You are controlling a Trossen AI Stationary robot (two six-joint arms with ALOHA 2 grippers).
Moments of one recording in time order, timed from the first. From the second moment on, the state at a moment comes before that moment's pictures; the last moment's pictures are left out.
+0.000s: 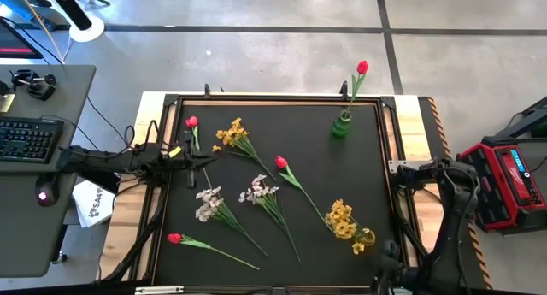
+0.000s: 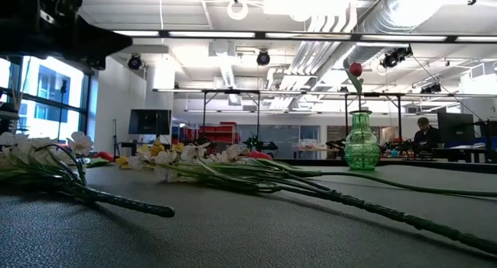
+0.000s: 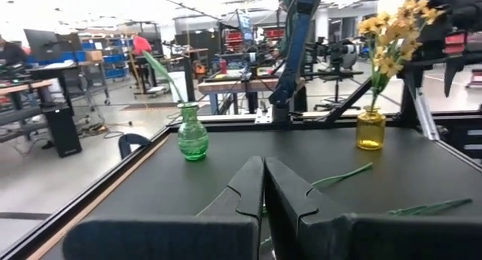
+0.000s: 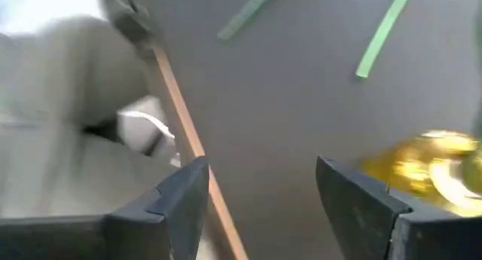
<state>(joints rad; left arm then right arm) -0.06 0.19 0.06 0.18 -0.21 0.10 1.25 1.81 1.46 -1.12 0.62 1.70</state>
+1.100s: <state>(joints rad) -0.06 0.19 0.06 0.18 -0.21 0.10 1.18 1.81 1.46 -1.54 0.59 1.84</state>
